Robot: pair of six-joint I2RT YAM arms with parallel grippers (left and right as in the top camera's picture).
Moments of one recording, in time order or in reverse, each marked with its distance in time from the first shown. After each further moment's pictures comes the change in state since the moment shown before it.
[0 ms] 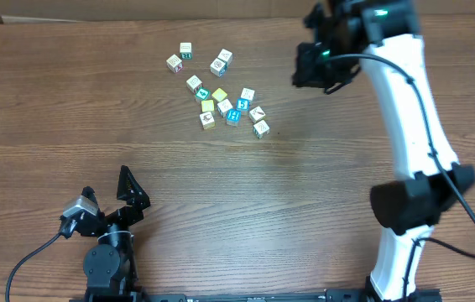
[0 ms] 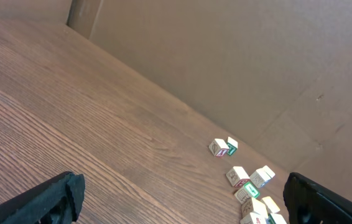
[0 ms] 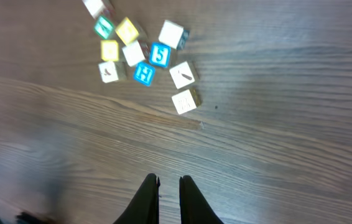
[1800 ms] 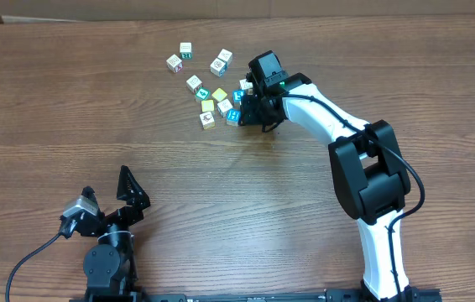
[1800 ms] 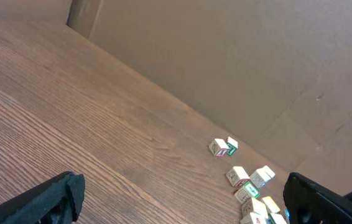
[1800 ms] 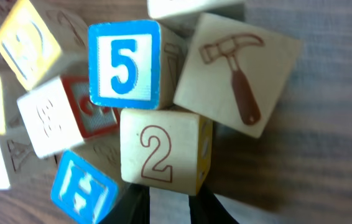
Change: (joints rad) left arm 0.000 0.000 0.000 0.000 0.000 0.000; right arm 0.173 0.153 -0.647 0.938 0.073 0.175
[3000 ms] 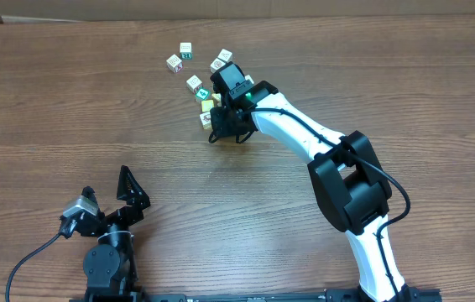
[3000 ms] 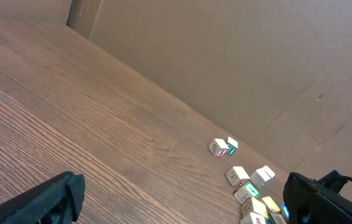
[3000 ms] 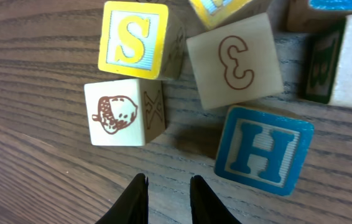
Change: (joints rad) left arm 0.000 0.000 0.000 0.000 0.000 0.000; right arm 0.165 0.005 0.084 -0.099 0.065 0.034
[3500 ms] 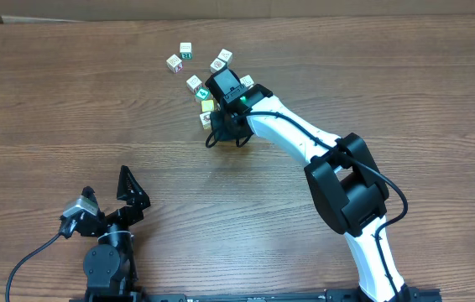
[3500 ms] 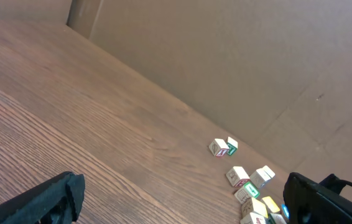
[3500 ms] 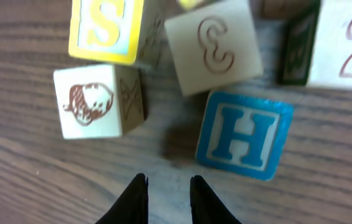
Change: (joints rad) left arm 0.000 0.000 0.000 0.000 0.000 0.000; right arm 0.024 0.002 -0.001 -0.033 0.104 0.000
